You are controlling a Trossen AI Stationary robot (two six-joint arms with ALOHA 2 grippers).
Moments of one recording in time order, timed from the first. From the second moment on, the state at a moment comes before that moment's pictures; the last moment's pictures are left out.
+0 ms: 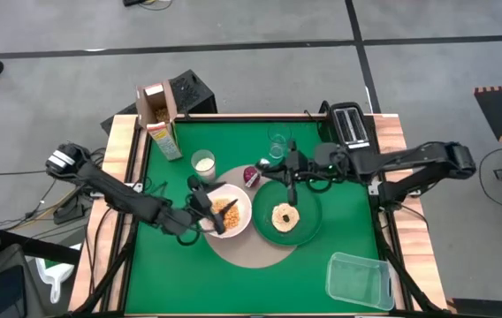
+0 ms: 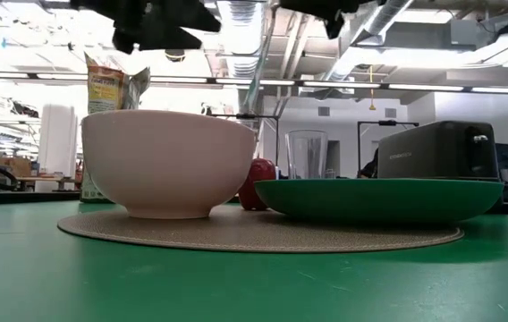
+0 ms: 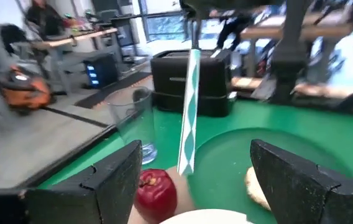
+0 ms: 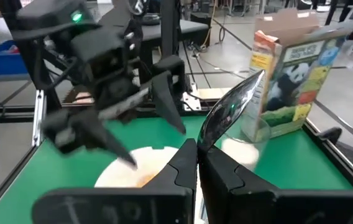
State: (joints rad) left arm -0.44 1.38 0.70 0.41 -1.02 -0.15; right arm 0.01 1.27 0.97 0.12 0.05 0.04
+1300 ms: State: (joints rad) left arm -0.37 1.71 1.08 0.06 -1.13 -0.25; right arm 0.11 1.32 0.97 0.21 0.06 0.03
